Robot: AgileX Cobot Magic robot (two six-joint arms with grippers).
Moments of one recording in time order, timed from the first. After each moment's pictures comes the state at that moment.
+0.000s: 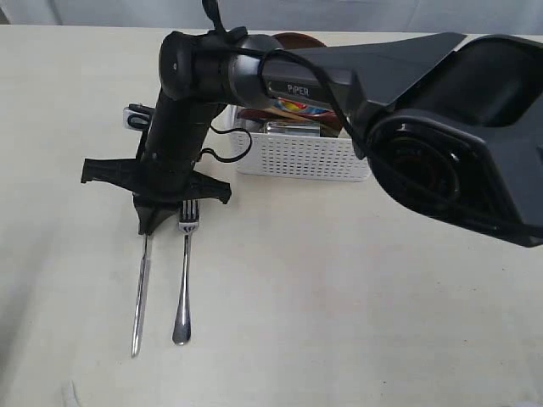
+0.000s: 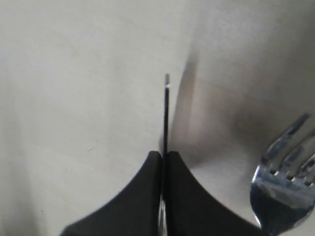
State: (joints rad) left arm -0.17 0.00 0.00 0.05 0.33 0.04; right arm 0.84 2.42 -1.92 0.51 1.04 0.39
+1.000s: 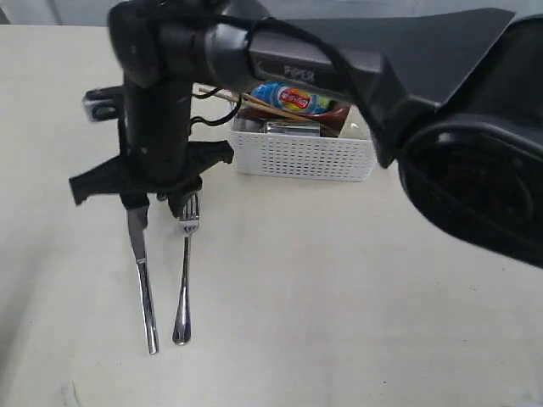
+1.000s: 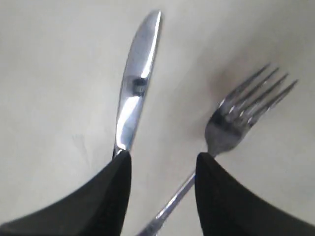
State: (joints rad) left arm -0.17 0.00 0.00 0.05 0.33 0.04; right arm 0.97 2.30 -1.92 0.15 1.16 0.32
